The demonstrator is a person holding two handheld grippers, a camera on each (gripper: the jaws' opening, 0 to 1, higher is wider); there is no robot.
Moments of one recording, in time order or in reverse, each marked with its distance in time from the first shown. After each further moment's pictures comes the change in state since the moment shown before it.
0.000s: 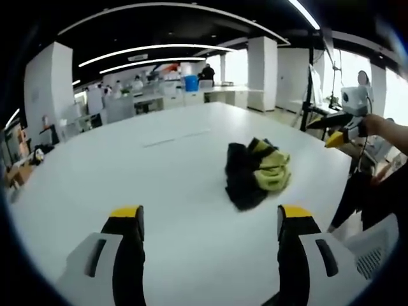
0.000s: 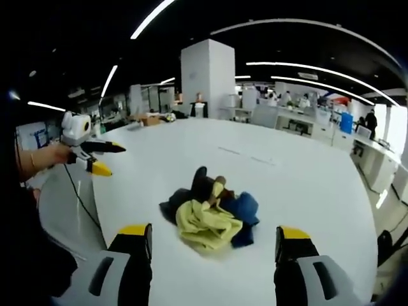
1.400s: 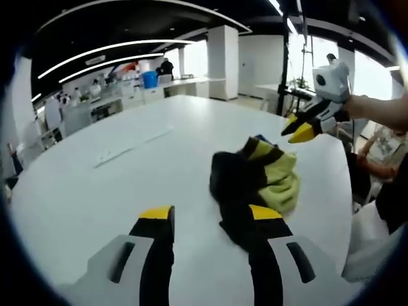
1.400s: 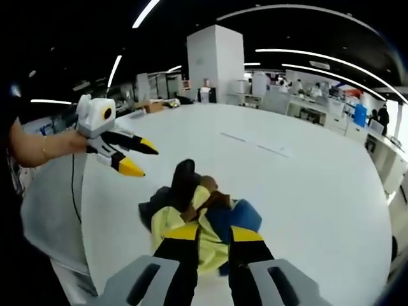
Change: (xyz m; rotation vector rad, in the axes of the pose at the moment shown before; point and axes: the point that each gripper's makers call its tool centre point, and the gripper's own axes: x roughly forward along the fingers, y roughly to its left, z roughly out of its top) left arm 0.139 -0.024 0.019 0.142 0.071 -0.267; right arm 0.087 -0.030 -0.004 -0.011 0.105 0.076
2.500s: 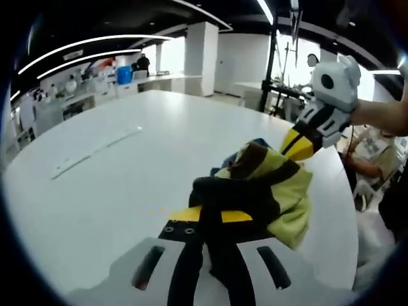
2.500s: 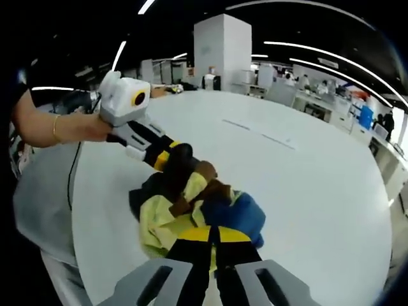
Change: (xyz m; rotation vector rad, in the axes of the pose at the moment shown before) left arm 0.078 -0.021 0.009 -0.006 0.017 -0.174; right arm 0.020 -0.003 -0.015 -0.046 0.076 0.000
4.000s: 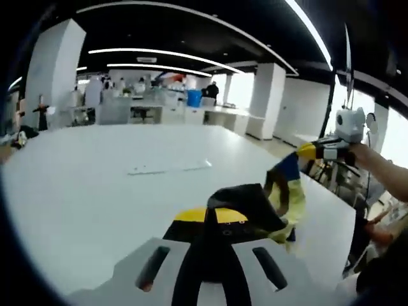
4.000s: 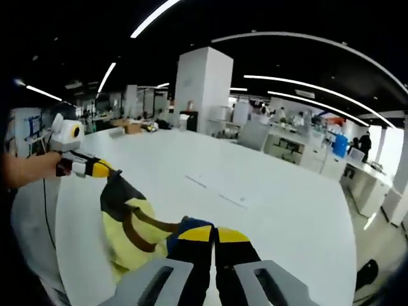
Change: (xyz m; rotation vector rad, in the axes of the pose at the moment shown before) left arm -0.135 0.059 0.058 -0.312 -0.308 0.416; right arm -0.046 -0.085 0.119 -0.024 -0.241 -0.182
